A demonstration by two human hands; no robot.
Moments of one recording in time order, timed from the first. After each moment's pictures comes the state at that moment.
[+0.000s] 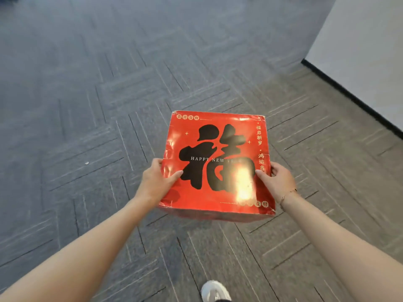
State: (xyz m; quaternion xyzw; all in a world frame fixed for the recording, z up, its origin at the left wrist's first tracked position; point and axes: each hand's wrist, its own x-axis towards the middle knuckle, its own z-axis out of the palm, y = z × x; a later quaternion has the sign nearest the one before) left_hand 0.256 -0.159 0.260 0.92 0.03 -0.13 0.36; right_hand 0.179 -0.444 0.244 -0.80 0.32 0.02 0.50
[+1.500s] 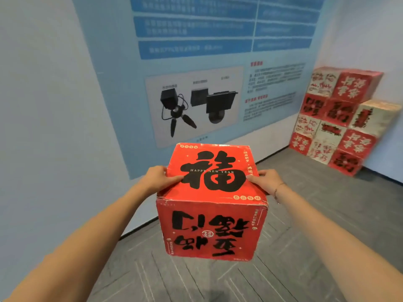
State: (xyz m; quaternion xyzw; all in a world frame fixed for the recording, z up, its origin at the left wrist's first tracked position) left_hand -0.282 -1.088 0.727 0.55 -0.77 -0.29 0.13; right_hand -0.572 -0.953 0.721 -0.38 0.78 -0.38 0.32
